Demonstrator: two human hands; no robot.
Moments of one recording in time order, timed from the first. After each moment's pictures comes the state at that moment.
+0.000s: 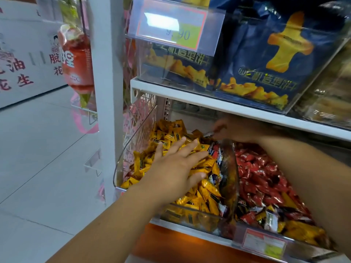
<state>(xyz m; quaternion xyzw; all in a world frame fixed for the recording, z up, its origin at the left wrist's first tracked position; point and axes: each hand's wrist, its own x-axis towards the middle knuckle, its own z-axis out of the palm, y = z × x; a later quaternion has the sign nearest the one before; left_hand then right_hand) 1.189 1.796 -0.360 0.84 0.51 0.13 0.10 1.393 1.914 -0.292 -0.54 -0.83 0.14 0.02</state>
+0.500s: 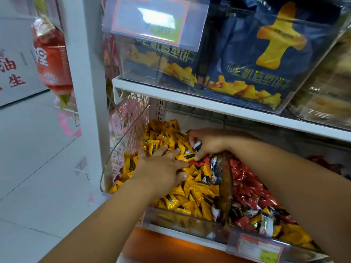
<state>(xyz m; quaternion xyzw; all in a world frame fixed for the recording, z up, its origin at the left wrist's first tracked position) 1.189 1.818 -0.365 0.82 0.57 -0.03 0.08 1.360 1.921 -0.325 -0.53 -0.83 0.15 -0.09</state>
